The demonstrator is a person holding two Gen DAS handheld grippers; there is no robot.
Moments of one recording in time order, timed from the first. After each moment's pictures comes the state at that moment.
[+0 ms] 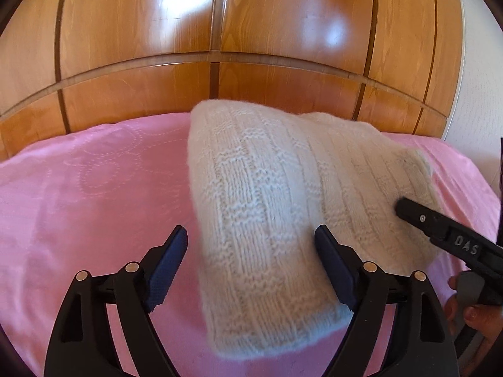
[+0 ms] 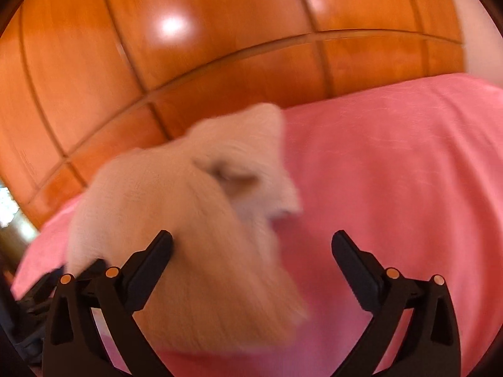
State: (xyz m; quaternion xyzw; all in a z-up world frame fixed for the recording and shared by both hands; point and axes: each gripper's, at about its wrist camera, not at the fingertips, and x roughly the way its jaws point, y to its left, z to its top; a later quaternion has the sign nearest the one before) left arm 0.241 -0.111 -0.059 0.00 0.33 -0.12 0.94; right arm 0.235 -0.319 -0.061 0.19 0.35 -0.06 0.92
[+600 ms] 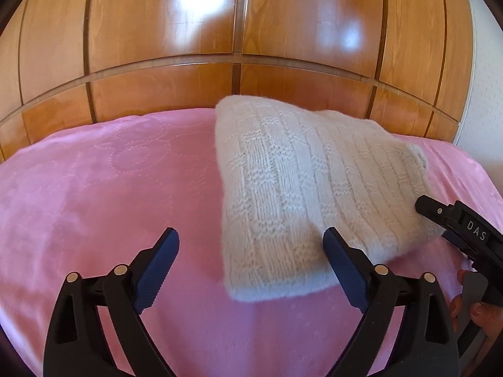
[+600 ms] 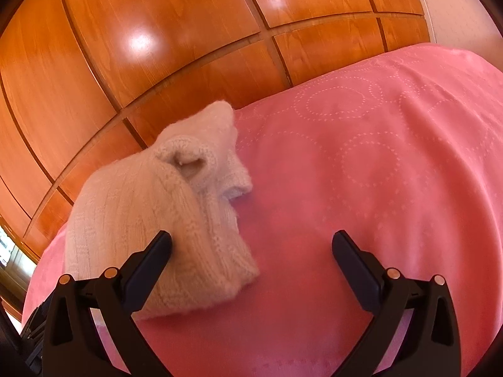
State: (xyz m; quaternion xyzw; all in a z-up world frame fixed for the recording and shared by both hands) left arm 0.202 -0.098 -0.057 0.00 0.32 -0.08 0.94; right arm 0.206 -0.337 -0.064 0.26 0.33 -0.06 0.91
